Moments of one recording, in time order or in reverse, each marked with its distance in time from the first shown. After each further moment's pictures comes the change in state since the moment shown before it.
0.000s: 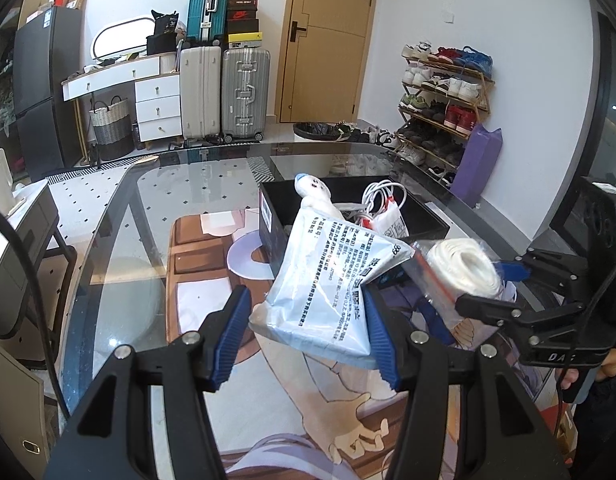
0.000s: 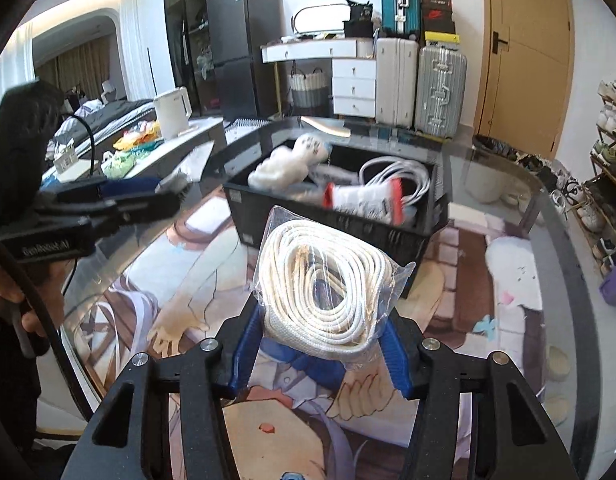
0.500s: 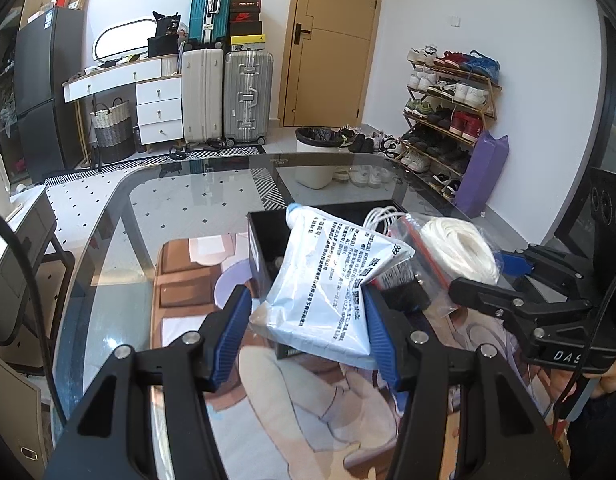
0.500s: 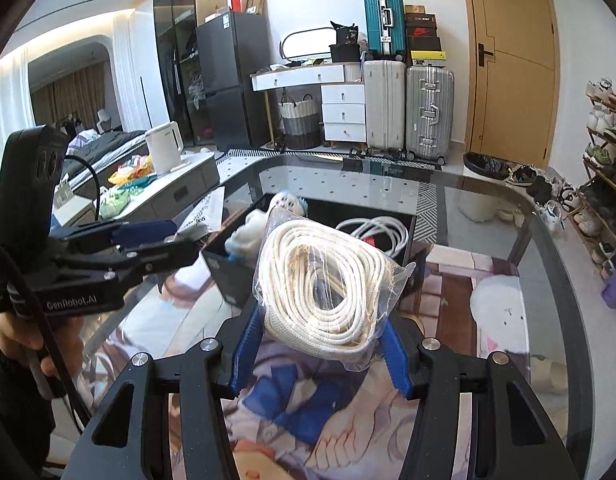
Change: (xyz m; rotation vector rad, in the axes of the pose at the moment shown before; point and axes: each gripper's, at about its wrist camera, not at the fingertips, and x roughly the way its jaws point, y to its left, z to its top) left arm 0.028 -0.008 0.029 -0.011 -0.008 0.014; right arm 0.002 -0.025 0.041 0.050 -0.082 0.004
